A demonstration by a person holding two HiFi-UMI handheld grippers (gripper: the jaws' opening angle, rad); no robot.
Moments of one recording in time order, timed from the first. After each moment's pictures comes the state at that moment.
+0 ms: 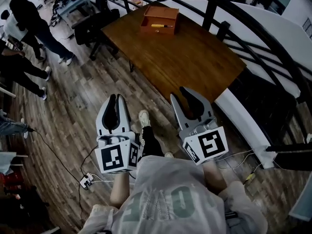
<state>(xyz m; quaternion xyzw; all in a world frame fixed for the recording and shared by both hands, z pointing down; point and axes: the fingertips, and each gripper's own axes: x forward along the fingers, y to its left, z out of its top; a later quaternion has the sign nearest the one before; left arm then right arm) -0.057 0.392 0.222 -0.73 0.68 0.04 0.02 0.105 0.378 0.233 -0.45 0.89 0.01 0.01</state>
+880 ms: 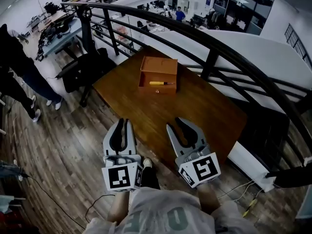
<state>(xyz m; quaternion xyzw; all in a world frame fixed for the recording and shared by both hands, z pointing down) -0.076 0.141 0.193 -0.80 0.60 0.05 0.04 0.060 0.158 0.204 -0.50 0.87 0.02 0.02</state>
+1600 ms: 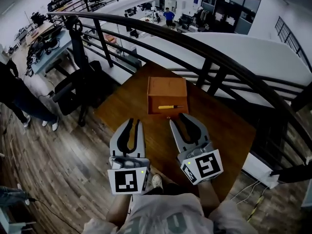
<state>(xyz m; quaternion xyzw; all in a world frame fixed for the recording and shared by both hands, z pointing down) -0.096 -0.023 0.152 -0.85 0.52 0.05 0.06 0.016 -0.015 0.167 -0.56 0.83 0.04 0.01</state>
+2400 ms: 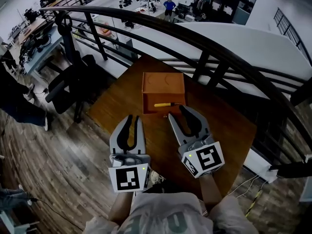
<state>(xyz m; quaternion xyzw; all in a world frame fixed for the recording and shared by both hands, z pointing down) -0.068 -0.058 0.172 -0.85 0.52 0.04 0.03 0.045 -0.056 0.191 -0.56 0.83 0.01 0.00</state>
